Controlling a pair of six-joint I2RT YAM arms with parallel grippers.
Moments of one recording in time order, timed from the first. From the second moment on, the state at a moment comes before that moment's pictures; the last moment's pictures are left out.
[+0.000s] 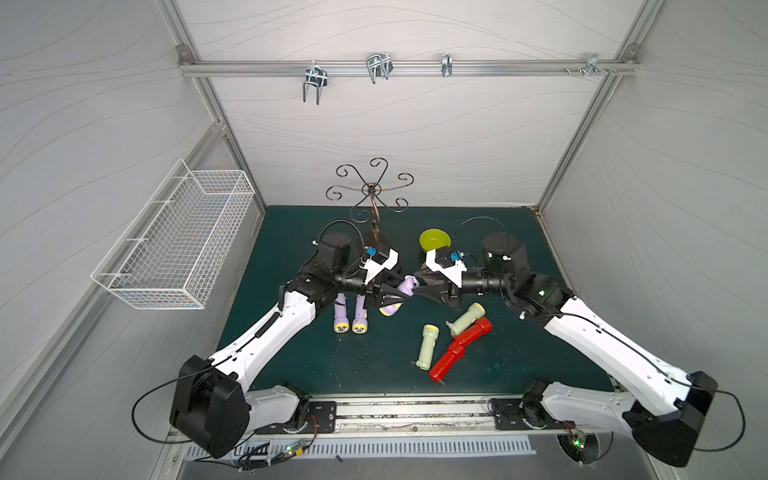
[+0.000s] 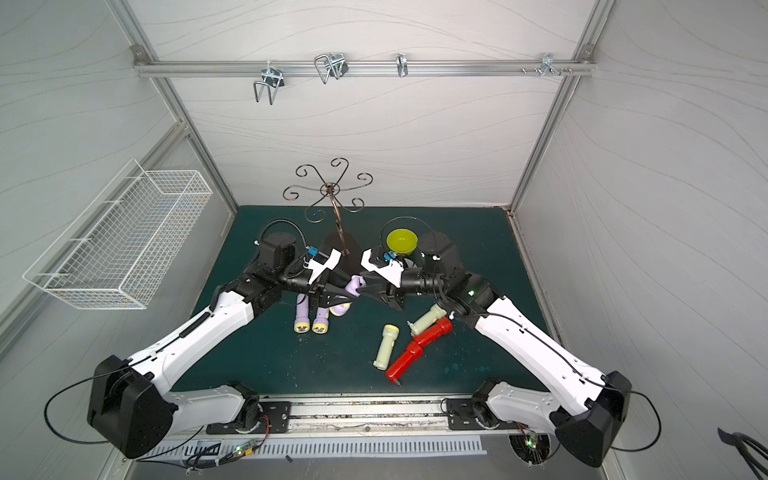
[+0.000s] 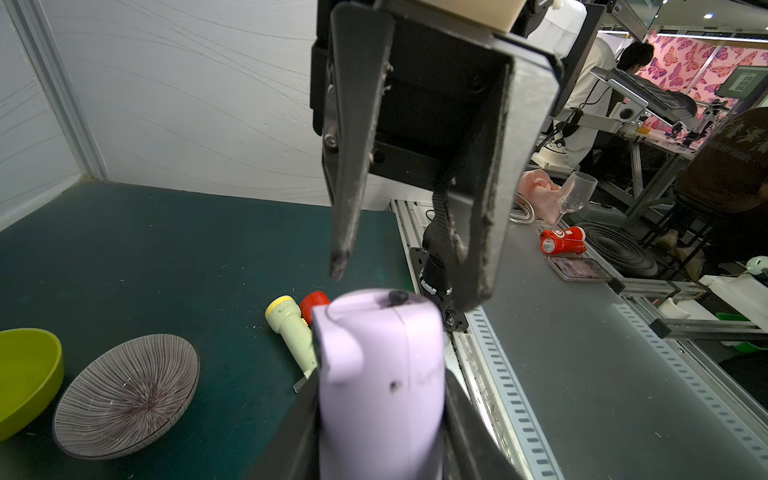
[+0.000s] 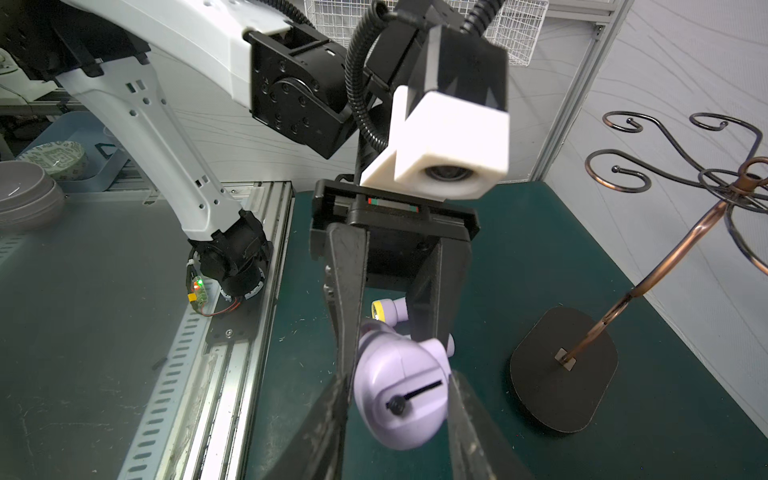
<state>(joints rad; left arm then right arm) -0.45 1.25 0.95 -0.16 1.22 0.26 0.79 1.13 1.14 -0.37 -0.65 -0.34</state>
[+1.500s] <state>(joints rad) -0.65 1.30 0.98 -0.23 0.22 -0.26 0.70 1.01 1.06 -0.45 -0.20 0.01</state>
